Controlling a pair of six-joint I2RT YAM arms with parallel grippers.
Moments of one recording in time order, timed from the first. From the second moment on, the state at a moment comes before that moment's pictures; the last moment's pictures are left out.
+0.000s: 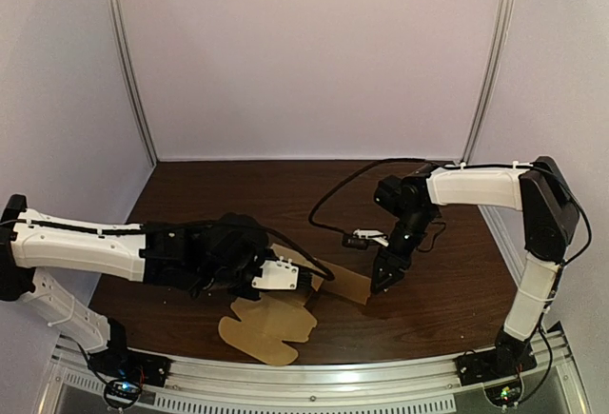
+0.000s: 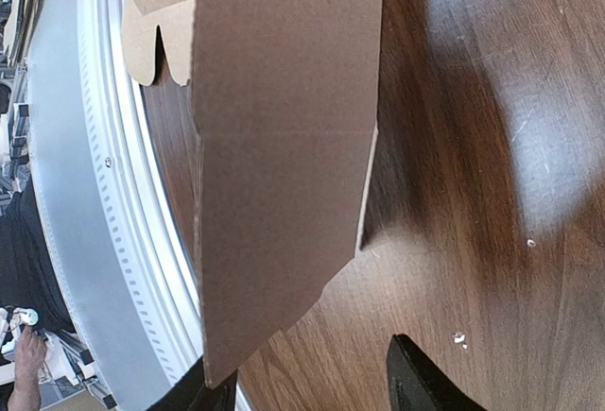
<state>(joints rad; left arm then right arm) -1.23 1.39 0.94 -0.39 -0.41 0.65 0.62 1.83 1.29 -1.08 -0.71 -0.52</state>
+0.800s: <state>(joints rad) -1.22 1.51 0.99 -0.36 -0.38 0.65 0.60 1.83 1.29 -1.08 -0.75 -0.52</state>
